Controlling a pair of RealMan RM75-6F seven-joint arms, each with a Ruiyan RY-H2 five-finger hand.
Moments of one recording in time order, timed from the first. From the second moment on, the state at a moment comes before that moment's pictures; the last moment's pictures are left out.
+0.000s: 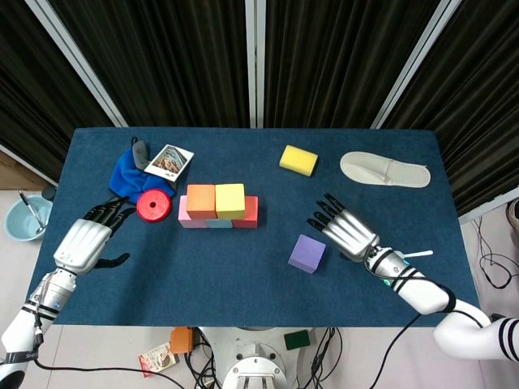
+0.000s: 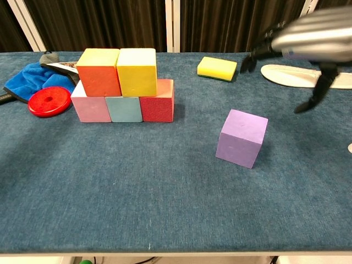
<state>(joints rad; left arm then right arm) -0.38 -1.06 -0.02 -1.71 1.52 1.22 0.11 0.84 -1.09 -0.03 -1.80 -1.38 0.88 -0.47</state>
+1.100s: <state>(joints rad) -0.36 -1.07 -0.02 -1.70 1.49 1.21 0.10 0.94 -1.41 -0.13 -1.18 -1.98 1.04 -0.11</state>
